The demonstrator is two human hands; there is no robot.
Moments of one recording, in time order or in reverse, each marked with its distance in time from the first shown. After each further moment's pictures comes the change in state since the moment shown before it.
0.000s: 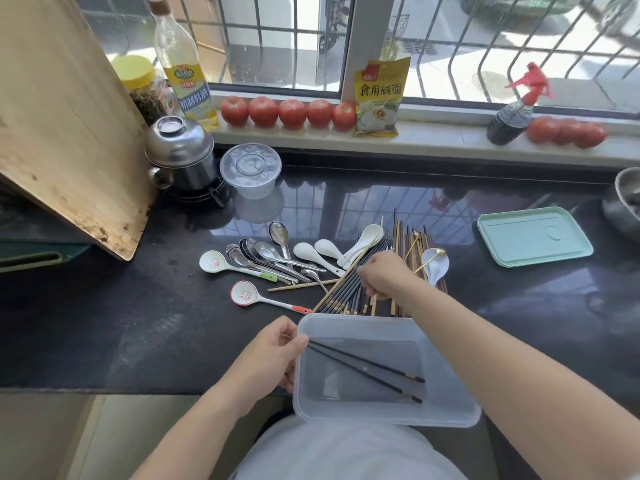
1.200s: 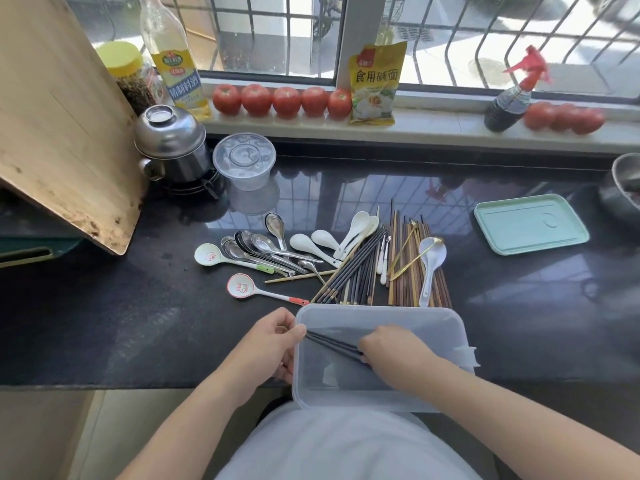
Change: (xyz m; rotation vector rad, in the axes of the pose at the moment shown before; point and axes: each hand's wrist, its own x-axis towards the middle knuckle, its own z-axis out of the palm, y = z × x) left_hand 0.003 0.004 -0.002 -0.061 -0.027 -0.052; right_hand -0.078 0.083 0.044 -1.144 -0.203 -0.558
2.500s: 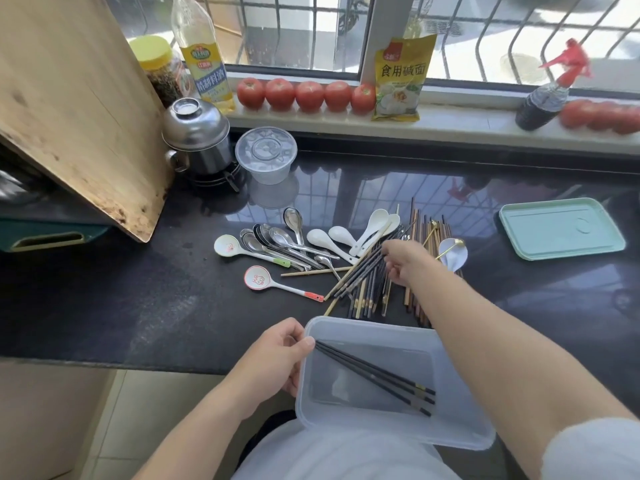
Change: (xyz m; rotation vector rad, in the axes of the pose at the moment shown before) left_hand -0.023 -0.013 0.002 0.086 0.070 -0.007; right_hand 0.116 0.073 -0.068 1.796 0.211 0.800
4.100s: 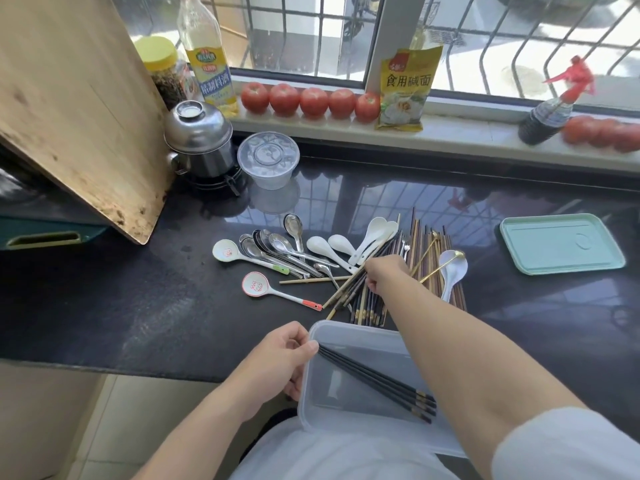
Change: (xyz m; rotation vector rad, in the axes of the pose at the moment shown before) left_hand 0.011 0.006 0.002 -0.101 -0.080 -0.008; right_hand 0.010 0.012 0.035 -0.134 0.068 -0.070
